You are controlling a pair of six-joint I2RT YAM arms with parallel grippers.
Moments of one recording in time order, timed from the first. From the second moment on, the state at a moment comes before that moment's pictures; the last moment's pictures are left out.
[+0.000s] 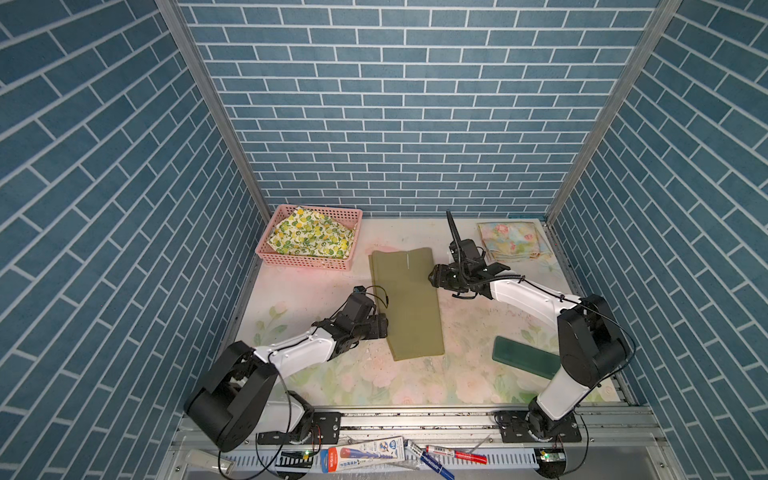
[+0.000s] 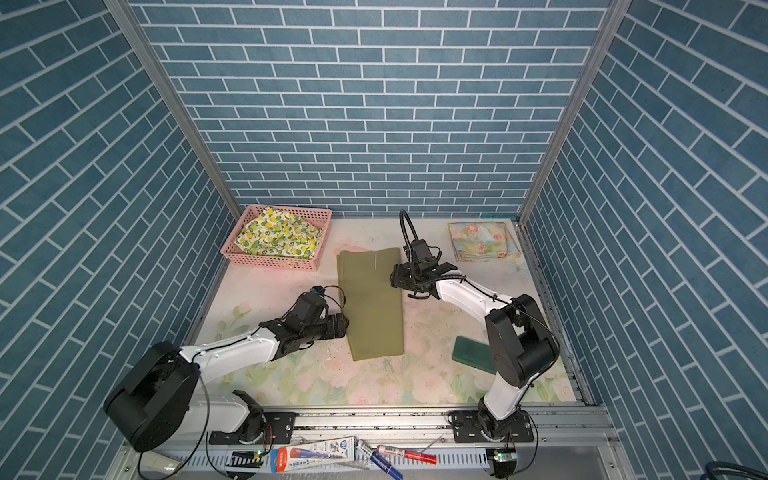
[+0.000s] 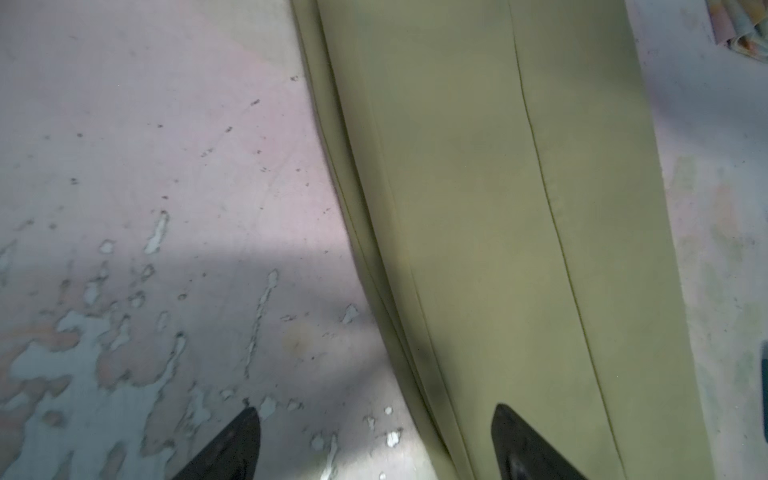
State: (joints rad) left arm -0.61 1.38 0.54 -0.05 -0.01 -0.65; right arm 0.58 1.65 1.13 -0.33 -0.10 0.63
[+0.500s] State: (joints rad) left arm -0.75 1.64 0.54 0.35 -0.03 -1.05; right arm 0.49 1.37 0.93 -0.29 -0.08 0.63
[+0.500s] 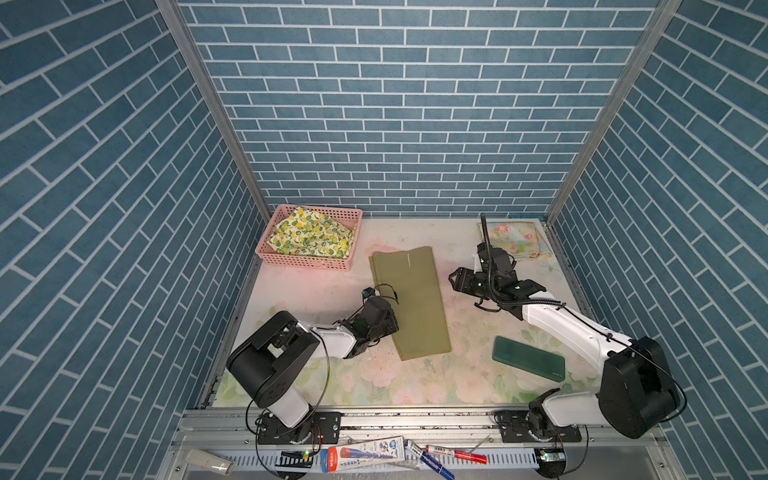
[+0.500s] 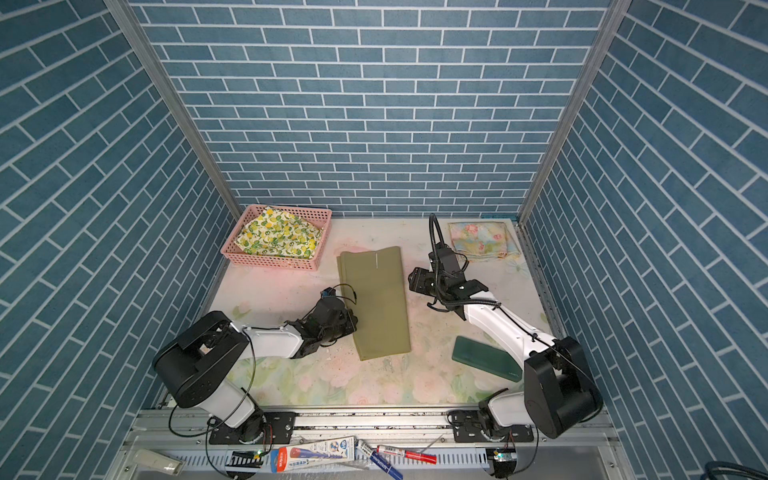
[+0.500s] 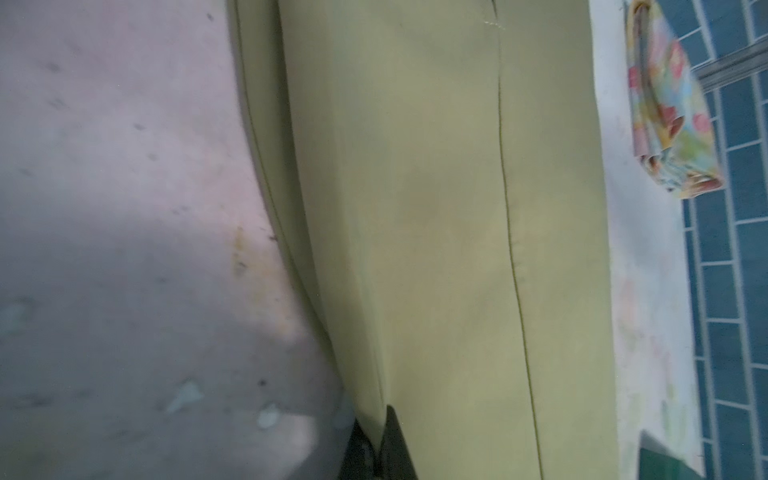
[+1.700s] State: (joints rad) left arm -1.01 2.15 0.85 1.00 -0.40 -1.59; right arm 0.23 1.15 0.76 -0.39 -0.17 0.69
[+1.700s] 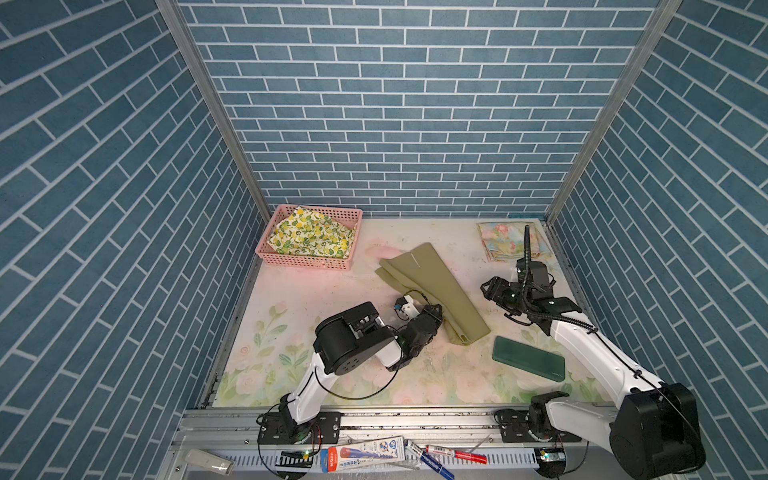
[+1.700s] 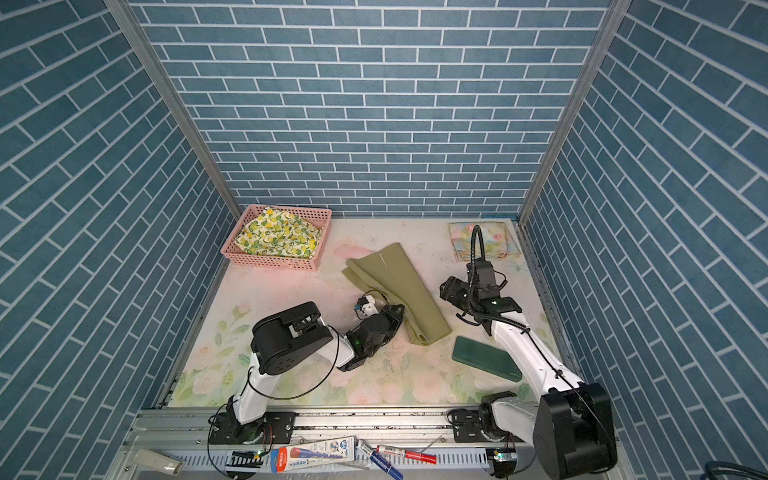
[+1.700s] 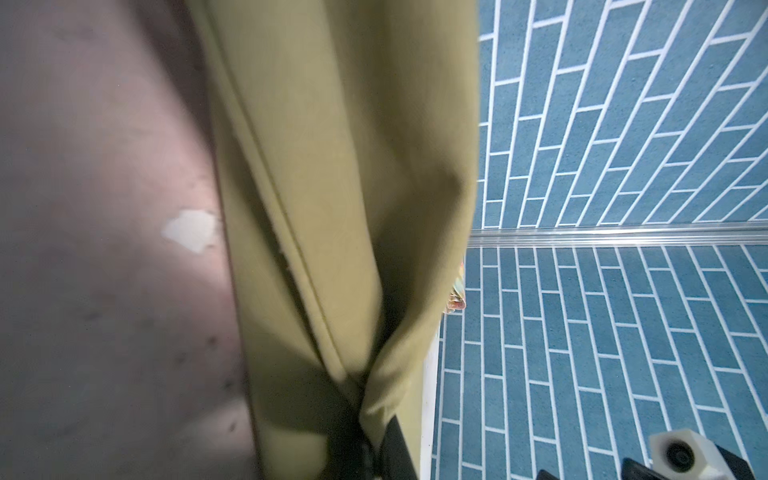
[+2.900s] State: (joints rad) left arm -0.97 2.04 0.87 0.74 -0.30 -1.52; right arm 0.11 1.22 0.78 -0.42 -0.27 0.68
